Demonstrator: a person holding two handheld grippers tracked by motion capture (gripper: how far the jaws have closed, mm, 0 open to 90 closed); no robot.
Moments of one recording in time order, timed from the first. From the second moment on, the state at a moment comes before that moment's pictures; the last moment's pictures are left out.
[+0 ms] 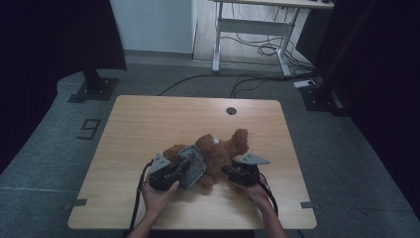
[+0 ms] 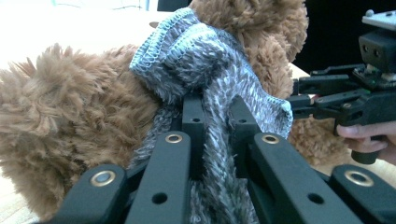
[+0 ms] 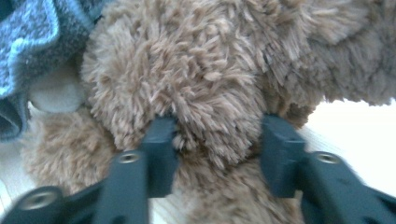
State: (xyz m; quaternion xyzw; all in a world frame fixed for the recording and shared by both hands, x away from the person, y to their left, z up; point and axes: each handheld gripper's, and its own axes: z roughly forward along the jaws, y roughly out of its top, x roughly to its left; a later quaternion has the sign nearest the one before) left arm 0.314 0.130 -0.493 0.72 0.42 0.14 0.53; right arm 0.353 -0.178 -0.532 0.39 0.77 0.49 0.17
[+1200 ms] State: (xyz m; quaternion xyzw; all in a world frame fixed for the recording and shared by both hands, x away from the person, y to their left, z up) left arm 0.350 0.150 -0.463 0.72 0.47 0.18 0.47; right arm 0.334 -0.179 -0.545 0.37 0.77 0.46 0.22
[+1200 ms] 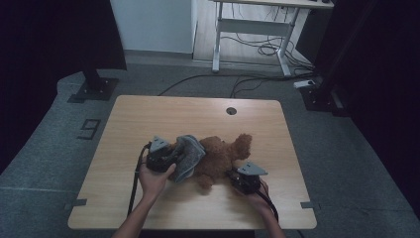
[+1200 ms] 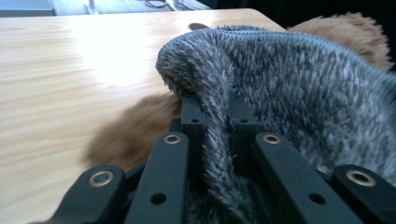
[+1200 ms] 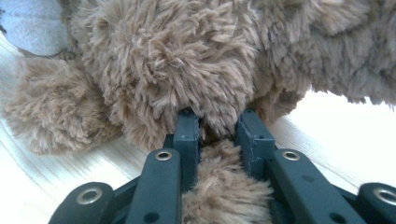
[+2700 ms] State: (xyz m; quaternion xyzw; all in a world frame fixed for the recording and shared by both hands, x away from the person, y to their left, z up) left arm 0.362 0.155 -0.453 0.74 0.47 0.17 0.45; right arm 0.335 -0.183 -0.548 0.36 0.77 0.47 0.22
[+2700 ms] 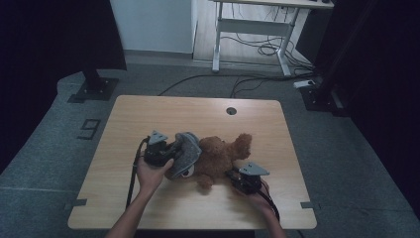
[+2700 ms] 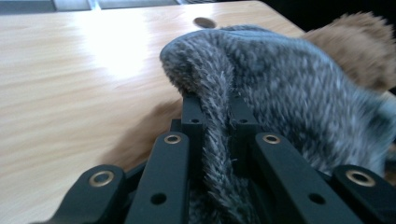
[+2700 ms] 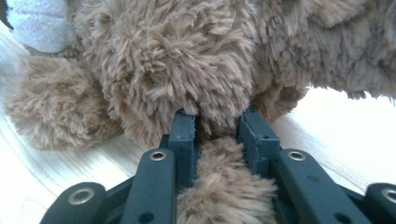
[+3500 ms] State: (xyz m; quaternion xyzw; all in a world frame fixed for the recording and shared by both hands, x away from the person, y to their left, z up) left arm 0.351 0.189 -0.454 0.73 0.49 0.18 0.44; right arm 0.336 -0.185 -0.548 0.37 0.77 0.48 0.21
